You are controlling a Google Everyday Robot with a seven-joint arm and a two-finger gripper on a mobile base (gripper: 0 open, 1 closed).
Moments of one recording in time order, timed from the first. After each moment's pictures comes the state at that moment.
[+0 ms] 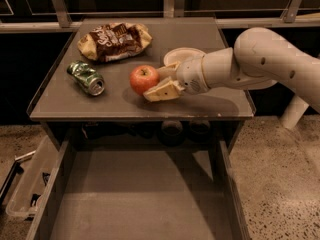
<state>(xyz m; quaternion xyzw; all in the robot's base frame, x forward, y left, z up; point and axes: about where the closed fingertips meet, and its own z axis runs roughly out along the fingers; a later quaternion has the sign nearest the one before) 0.599 -0.013 0.866 -0.51 0.68 0.27 0.45</state>
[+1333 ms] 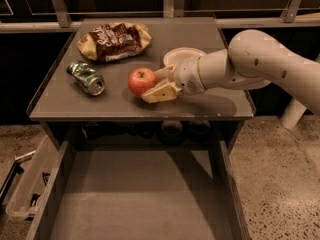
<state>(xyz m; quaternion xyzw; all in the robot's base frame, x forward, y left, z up) 0.607 -0.005 0.854 -0.51 0.69 0.27 0.44</state>
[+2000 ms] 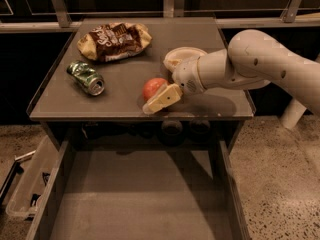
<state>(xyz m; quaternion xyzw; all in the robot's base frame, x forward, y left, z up) 0.607 -0.005 0.854 -0.51 0.69 0.27 0.44</state>
